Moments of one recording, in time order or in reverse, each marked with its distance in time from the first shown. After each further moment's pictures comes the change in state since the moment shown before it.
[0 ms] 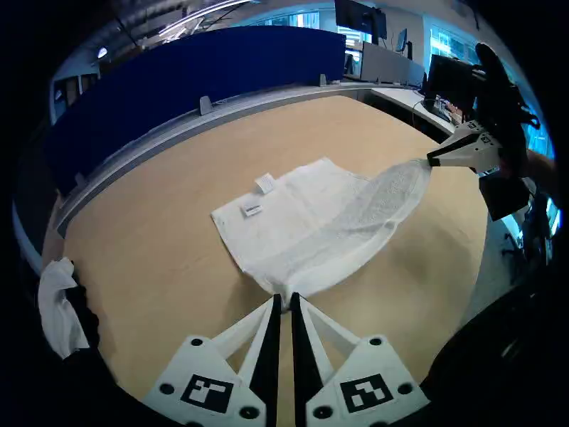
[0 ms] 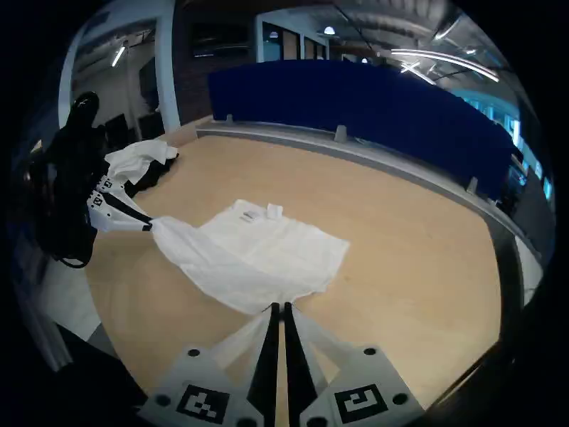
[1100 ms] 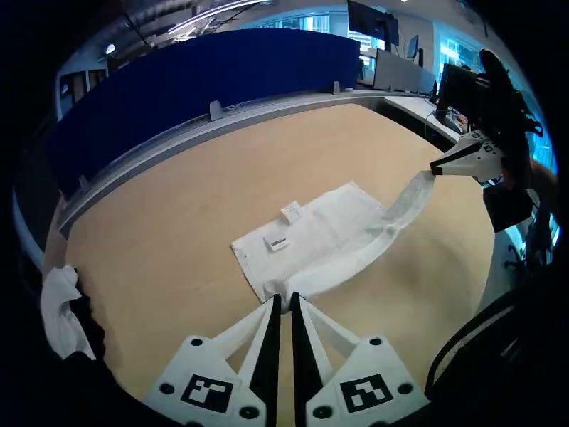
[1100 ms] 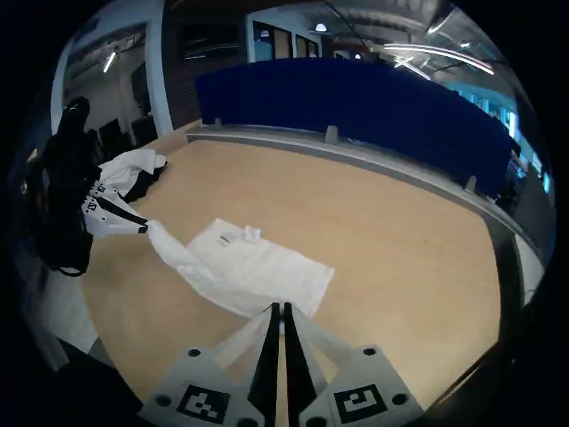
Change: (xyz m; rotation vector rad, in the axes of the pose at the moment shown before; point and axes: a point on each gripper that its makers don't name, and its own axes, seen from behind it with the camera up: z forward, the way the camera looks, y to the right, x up) left arm 0.036 -0.026 0.017 0.031 0.008 -0.034; right arm 0.029 0.035 0.031 -0.015 -0.014 0.034
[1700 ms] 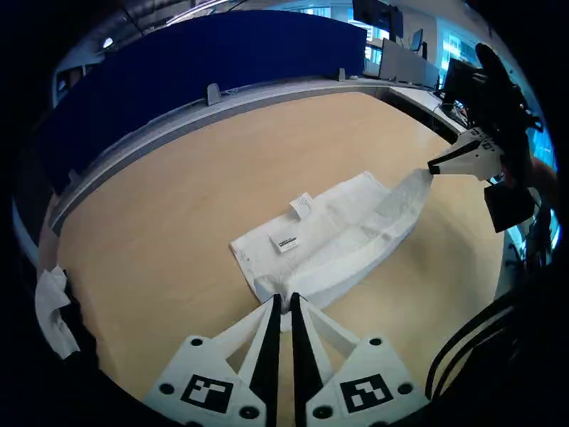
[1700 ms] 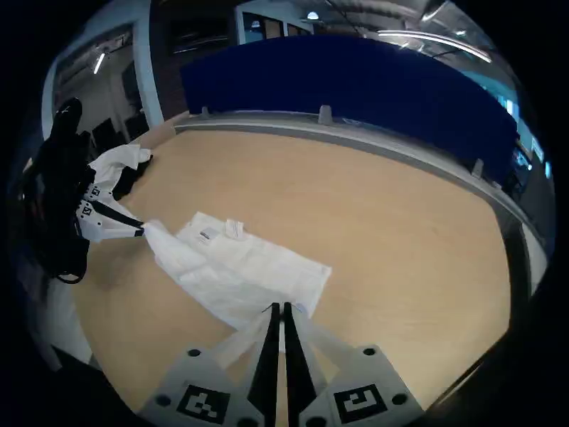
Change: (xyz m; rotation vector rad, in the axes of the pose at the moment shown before) left arm -0.007 -0.015 0.053 -0.014 -0.048 -0.007; right arm -0.013 0.021 0.051 -0.003 -0.059 0.042
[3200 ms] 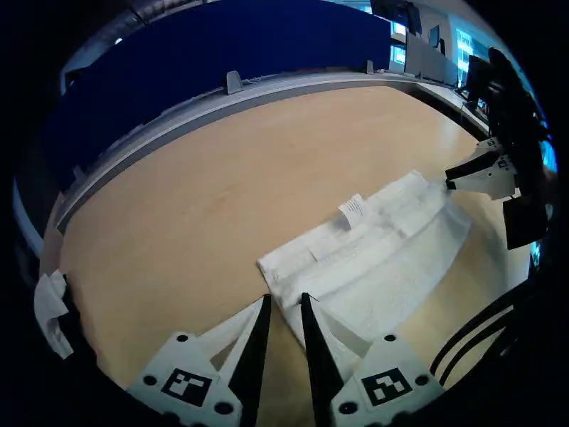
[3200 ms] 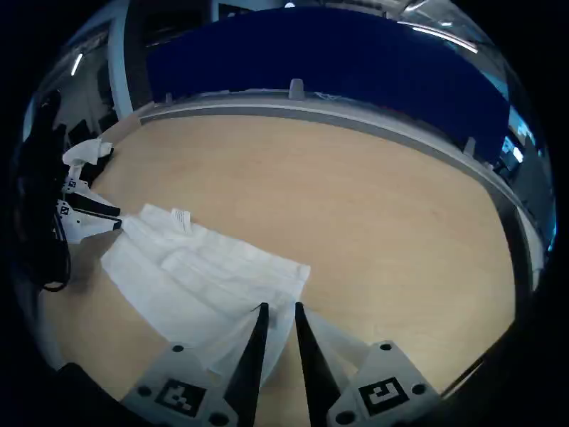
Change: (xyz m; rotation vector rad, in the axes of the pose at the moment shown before) left arm 0.007 -0.044 0.068 0.109 0.000 -0.010; right arm -0.020 0.038 0.072 -0.128 -0.043 0.044
